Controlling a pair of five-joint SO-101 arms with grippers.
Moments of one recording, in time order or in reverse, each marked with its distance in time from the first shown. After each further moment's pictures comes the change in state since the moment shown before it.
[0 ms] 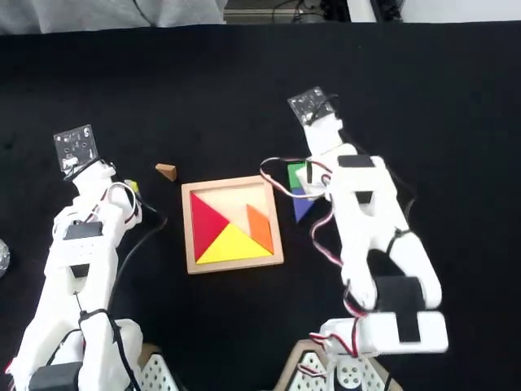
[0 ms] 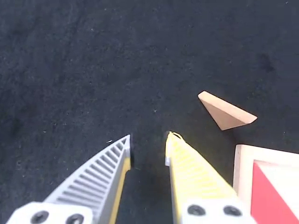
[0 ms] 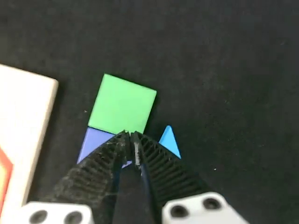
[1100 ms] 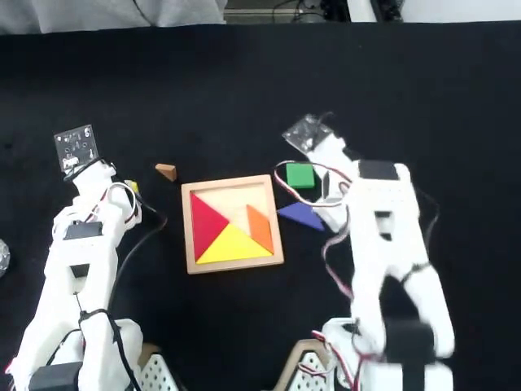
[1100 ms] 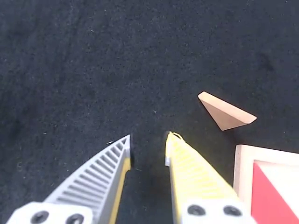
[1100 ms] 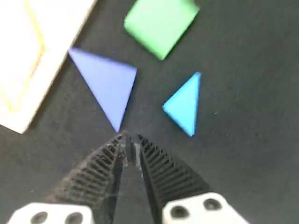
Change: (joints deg) left arm 0.0 0.0 0.0 0.0 -0.4; right arm 1.9 -19.2 3.6 22.9 19.6
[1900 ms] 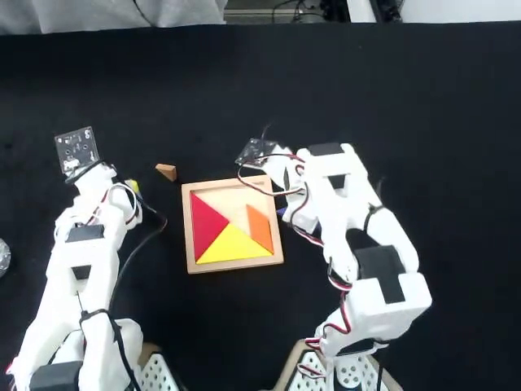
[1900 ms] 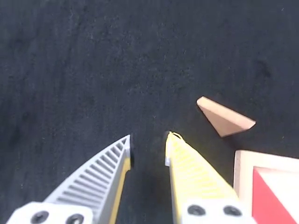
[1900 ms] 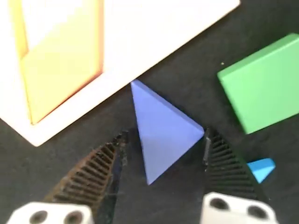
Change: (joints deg) left arm 0.0 0.0 1.9 -4.4 0.0; right arm -9.0 29.1 -12.0 0.3 9.9
